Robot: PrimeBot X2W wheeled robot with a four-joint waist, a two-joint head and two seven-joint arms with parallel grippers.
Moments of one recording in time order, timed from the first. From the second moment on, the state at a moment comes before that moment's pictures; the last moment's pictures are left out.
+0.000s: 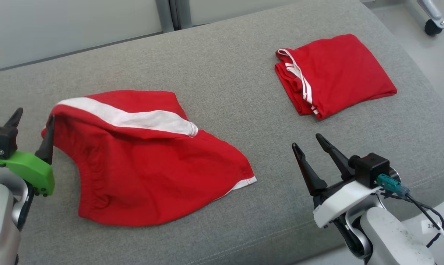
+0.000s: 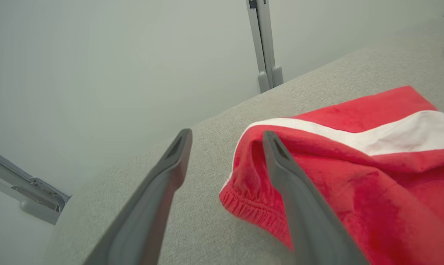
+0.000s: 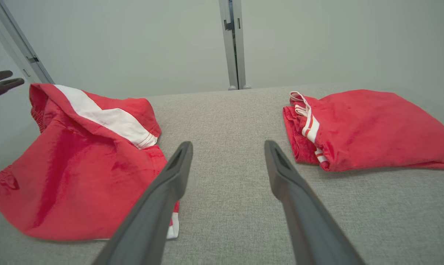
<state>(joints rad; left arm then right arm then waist) -0.61 0.53 -0.40 0.76 -0.39 -0.12 -0.26 -0.30 -0.26 0.43 0.30 0.44 0.13 -0.26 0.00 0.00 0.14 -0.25</state>
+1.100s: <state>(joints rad) -0.28 0.30 -0.43 0.56 -0.36 -0.13 -0.23 -0.26 -0.28 0.44 0.32 0.46 0.13 -0.26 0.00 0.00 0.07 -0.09</state>
